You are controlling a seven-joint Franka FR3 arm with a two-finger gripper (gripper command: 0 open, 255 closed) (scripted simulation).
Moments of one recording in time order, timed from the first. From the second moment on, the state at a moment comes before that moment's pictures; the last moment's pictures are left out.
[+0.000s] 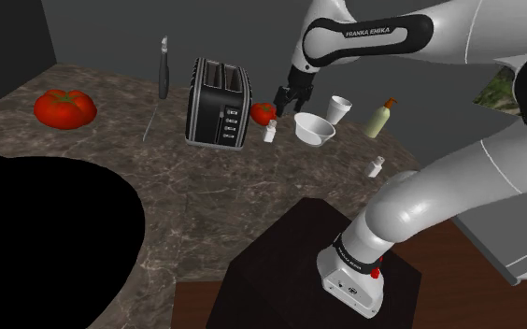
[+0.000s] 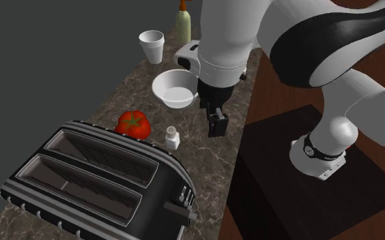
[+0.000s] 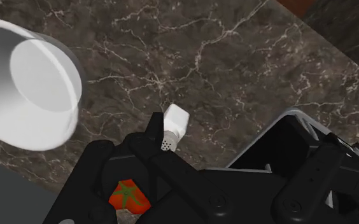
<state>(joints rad) -0.09 -0.39 -0.11 -2.37 -0.14 2.02 0.01</state>
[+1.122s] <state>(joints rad) -0.13 0.01 -0.20 -2.24 -0.12 2.34 -0.10</state>
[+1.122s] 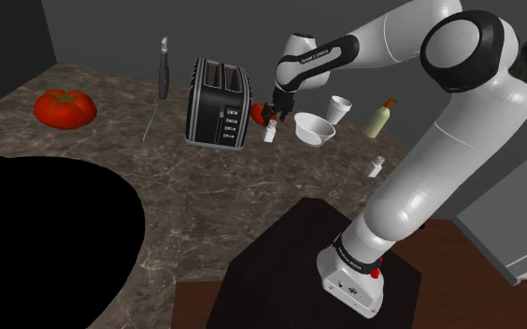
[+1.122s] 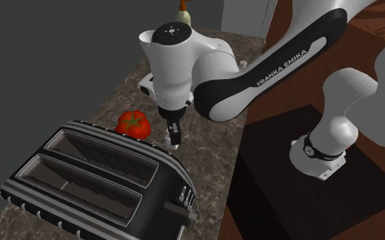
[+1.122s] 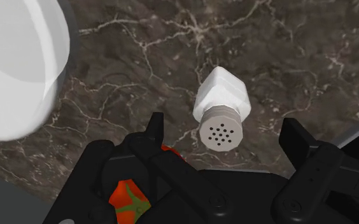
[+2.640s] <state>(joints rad) -0.13 -0.01 -0.20 -2.21 -0.12 2.29 -0.11</state>
